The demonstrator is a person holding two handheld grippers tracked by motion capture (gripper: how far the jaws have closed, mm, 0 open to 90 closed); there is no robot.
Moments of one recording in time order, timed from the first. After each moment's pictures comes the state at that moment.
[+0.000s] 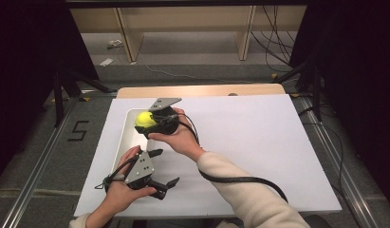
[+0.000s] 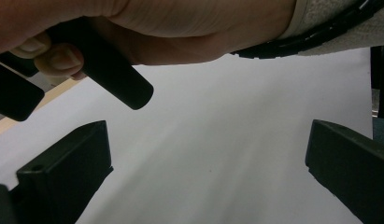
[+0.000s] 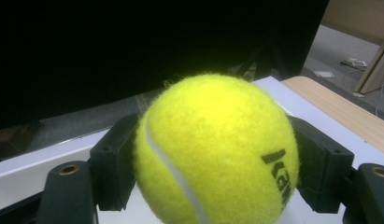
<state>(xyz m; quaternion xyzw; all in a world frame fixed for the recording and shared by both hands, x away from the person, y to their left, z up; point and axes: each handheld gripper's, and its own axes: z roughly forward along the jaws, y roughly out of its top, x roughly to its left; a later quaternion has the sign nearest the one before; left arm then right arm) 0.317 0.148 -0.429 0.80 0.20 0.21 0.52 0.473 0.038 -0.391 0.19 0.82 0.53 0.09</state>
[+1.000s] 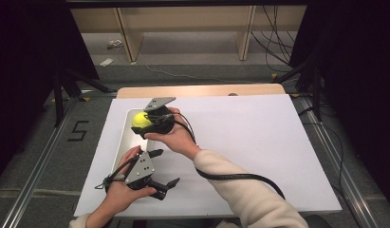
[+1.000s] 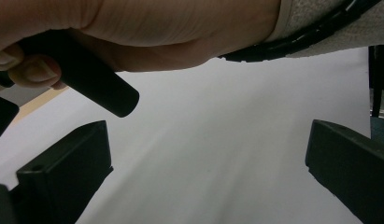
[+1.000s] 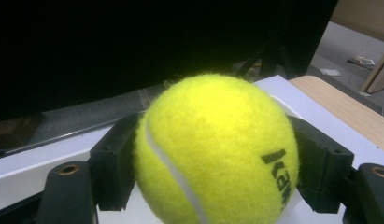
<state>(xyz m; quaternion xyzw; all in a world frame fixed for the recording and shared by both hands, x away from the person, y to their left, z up) 0.317 0.148 -0.429 0.80 0.20 0.21 0.52 0.476 0.051 -0.392 0.18 0.83 0.52 0.09</state>
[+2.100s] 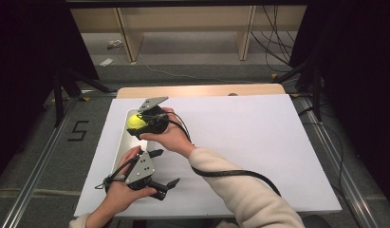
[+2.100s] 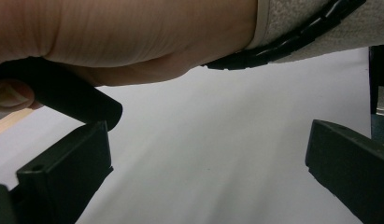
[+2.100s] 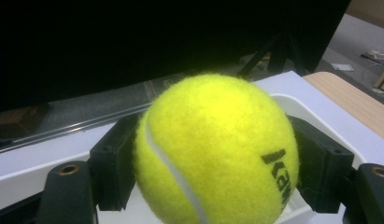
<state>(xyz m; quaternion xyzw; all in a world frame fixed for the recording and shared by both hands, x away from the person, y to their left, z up) 0.317 0.148 -0.429 0.80 0.20 0.21 0.52 0.481 0.068 -0.397 0.16 0.84 0.50 0.08</state>
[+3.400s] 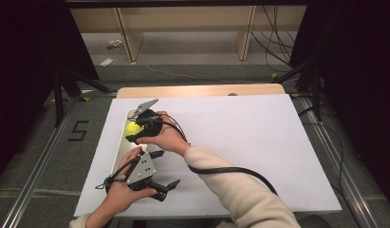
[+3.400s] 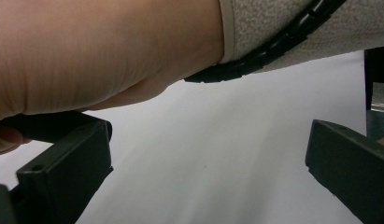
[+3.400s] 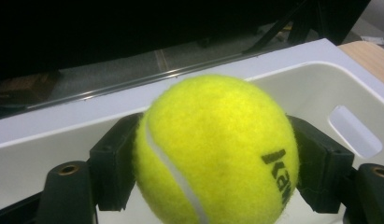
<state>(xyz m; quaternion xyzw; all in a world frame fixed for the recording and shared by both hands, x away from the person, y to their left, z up) 0.316 0.146 -0.431 0.81 0.19 0.20 0.52 0.489 0.088 -0.417 0.14 0.88 0.45 0.05</state>
